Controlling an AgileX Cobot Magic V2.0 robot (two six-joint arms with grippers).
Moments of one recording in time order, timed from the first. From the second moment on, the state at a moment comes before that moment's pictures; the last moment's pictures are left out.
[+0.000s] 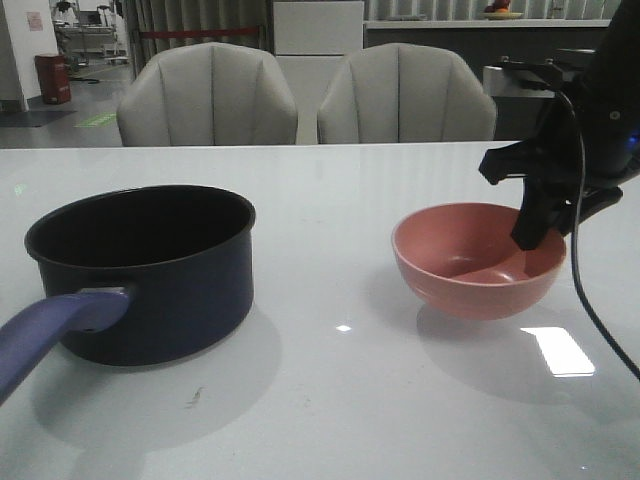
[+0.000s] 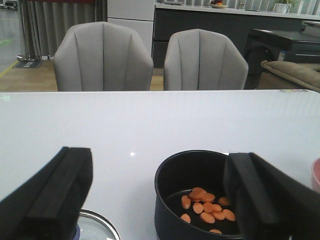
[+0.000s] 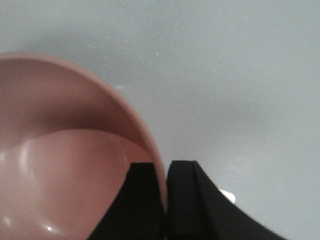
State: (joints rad) left arm -0.22 0.31 -0.28 -0.05 0.12 -0.06; right arm 0.17 1.82 -1.22 0.25 0.65 -0.25
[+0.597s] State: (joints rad) left arm -0.22 0.31 -0.28 -0.05 0.12 -0.06; right arm 0.16 1.69 -1.22 0.22 0.71 -0.25
